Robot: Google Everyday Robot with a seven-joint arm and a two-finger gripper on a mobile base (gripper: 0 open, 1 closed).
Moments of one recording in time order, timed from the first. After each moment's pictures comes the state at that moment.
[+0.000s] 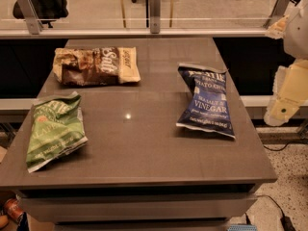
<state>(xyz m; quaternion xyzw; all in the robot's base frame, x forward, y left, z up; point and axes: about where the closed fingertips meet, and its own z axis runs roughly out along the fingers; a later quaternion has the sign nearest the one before) 0.438 -0.214 0.985 -0.60 0.78 -0.05 0.17</state>
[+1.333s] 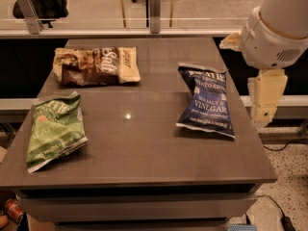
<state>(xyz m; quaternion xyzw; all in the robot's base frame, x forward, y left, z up) 0.460 -0.176 0.949 -0.74 0.66 -0.05 0.12</state>
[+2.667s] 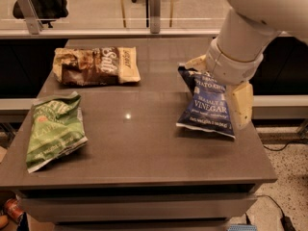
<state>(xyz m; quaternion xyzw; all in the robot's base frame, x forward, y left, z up) 0.494 -0.146 0.886 -0.86 0.50 -0.06 0.08</state>
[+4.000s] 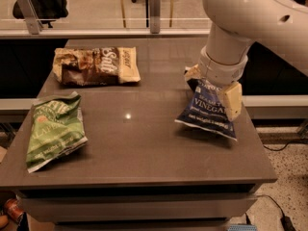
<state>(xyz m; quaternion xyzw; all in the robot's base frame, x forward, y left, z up) 0.529 -0.157 0.851 -0.88 0.46 -0.07 0.03</state>
